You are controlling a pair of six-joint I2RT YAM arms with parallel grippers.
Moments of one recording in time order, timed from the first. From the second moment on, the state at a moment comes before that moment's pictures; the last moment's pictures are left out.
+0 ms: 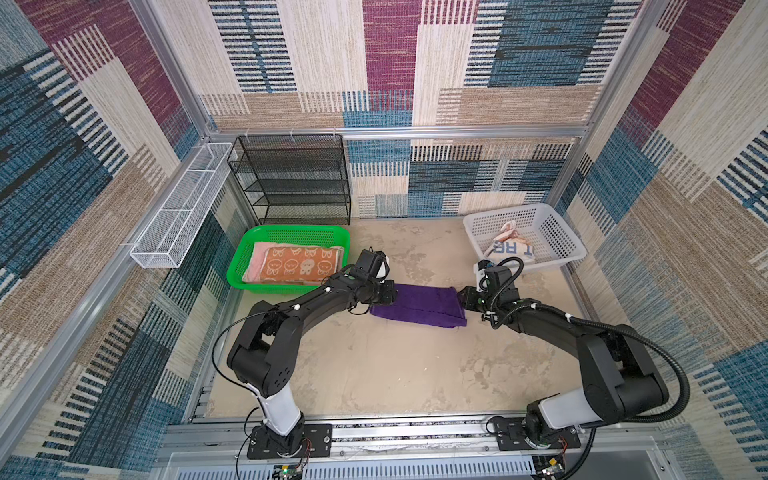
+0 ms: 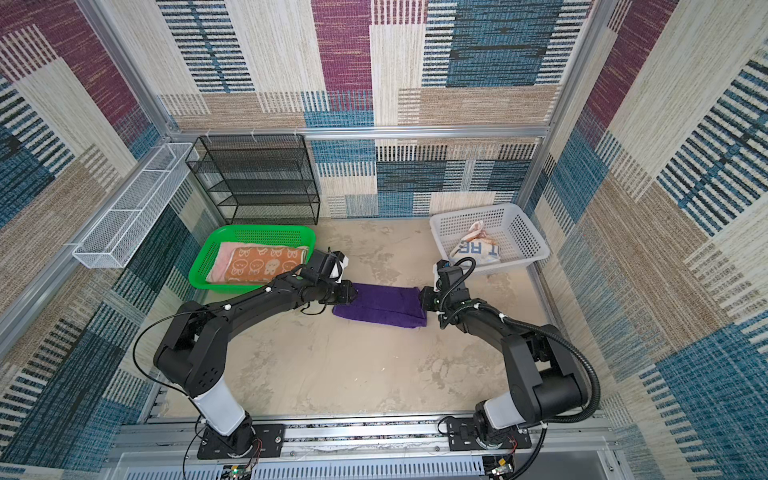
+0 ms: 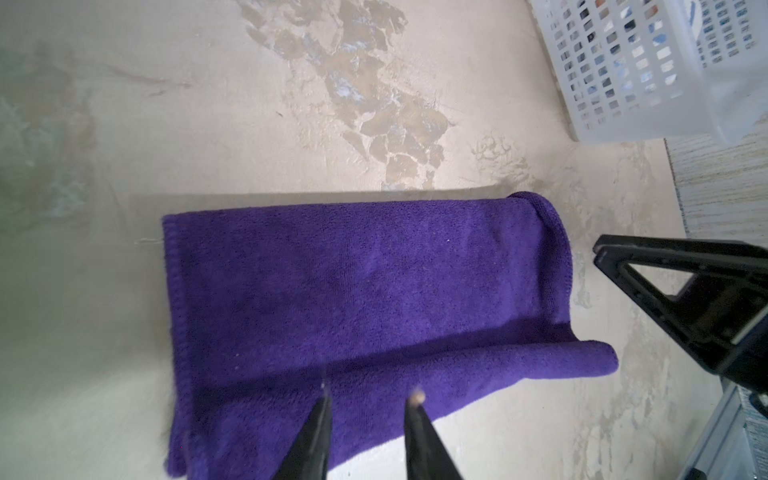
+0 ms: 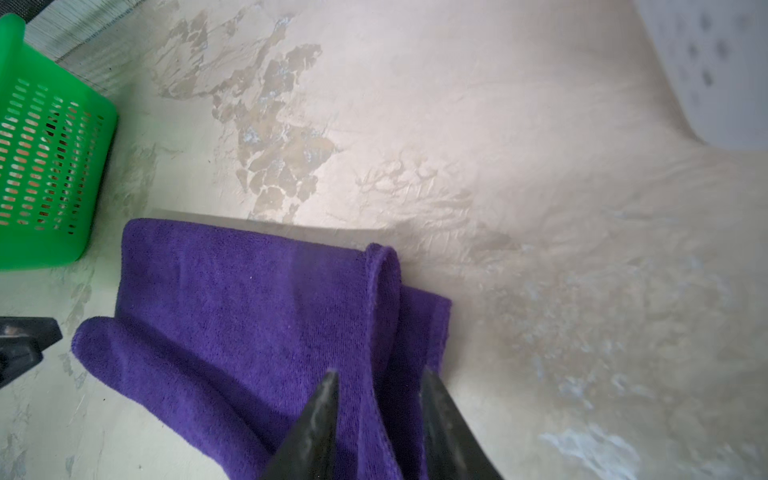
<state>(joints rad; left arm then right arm) -0.54 1.76 1.17 -0.34 0.24 -0.45 0.27 1.50 0.72 -0.01 -0.18 0.43</state>
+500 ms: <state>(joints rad) -0.55 1.84 1.08 -0.27 0.24 -0.47 0.28 1.65 0.79 0.03 -0.05 0.45</state>
